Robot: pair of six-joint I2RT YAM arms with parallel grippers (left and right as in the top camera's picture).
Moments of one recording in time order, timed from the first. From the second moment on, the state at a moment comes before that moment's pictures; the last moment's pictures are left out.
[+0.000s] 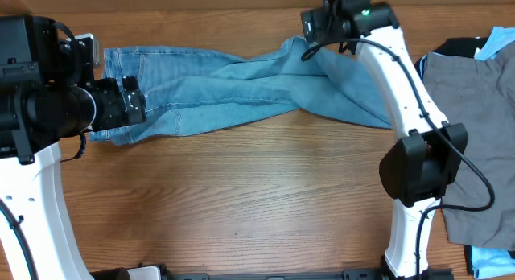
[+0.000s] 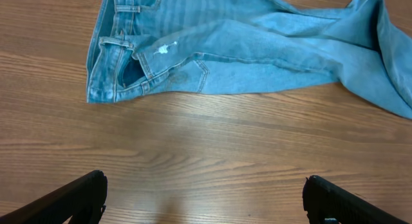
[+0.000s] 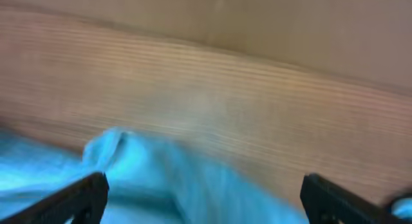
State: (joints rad) left arm 0.11 1.51 2.12 -1.69 0.13 -0.11; right arm 0.25 2.19 2.18 -0.91 0.14 -0.01
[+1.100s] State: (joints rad) left arm 0.11 1.51 2.12 -1.69 0.13 -0.11; right arm -0.05 2.19 1.80 -1.15 -0.01 0.15
